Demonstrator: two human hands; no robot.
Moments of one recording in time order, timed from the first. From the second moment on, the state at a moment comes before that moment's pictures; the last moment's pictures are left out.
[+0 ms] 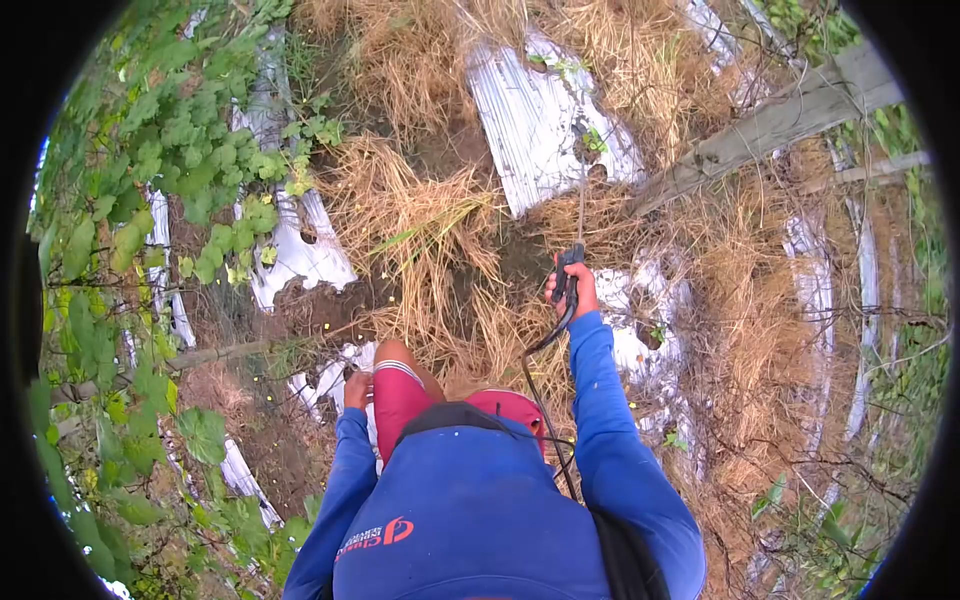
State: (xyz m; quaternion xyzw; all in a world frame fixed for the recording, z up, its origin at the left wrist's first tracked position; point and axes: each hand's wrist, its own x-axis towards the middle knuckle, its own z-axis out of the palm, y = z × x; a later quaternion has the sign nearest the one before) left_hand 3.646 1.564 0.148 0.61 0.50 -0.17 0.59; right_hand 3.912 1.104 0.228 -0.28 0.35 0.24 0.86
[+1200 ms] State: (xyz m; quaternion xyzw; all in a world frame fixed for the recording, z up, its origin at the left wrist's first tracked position) left_hand 3.939 1.773 0.058 0.50 0.48 -0.26 0.67; right_hand 4.052 1.252 0.245 -0.36 0.46 0.21 0.79
